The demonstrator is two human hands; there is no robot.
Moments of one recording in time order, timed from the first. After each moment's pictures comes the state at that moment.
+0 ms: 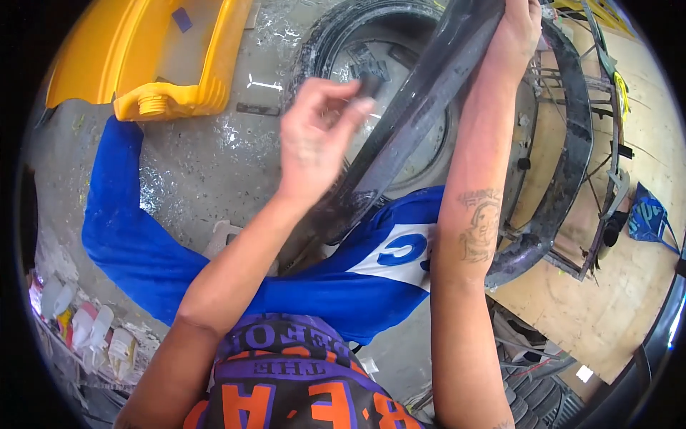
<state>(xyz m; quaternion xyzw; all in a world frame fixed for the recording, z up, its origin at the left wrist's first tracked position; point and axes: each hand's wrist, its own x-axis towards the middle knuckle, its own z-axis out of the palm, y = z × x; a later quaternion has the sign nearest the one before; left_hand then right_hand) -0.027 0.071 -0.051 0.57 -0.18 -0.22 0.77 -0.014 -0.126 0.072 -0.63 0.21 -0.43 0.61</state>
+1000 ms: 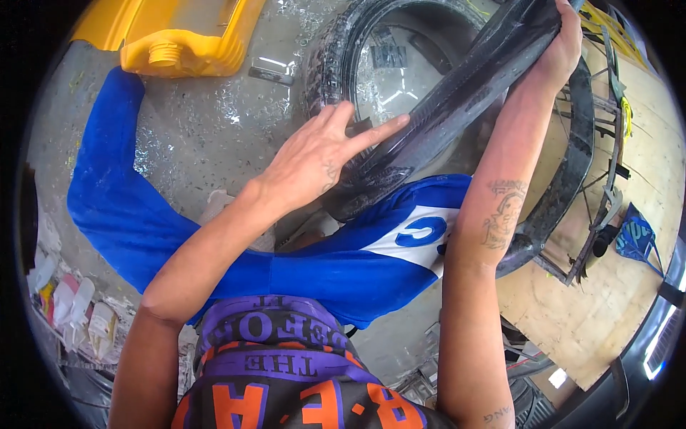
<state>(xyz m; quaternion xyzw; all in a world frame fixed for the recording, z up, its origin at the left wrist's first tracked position) -0.030 0.148 -0.065 0.71 -0.54 -0.19 0.40 -0.019 -0.148 0.075 -0.66 0.20 -0.35 0.64</state>
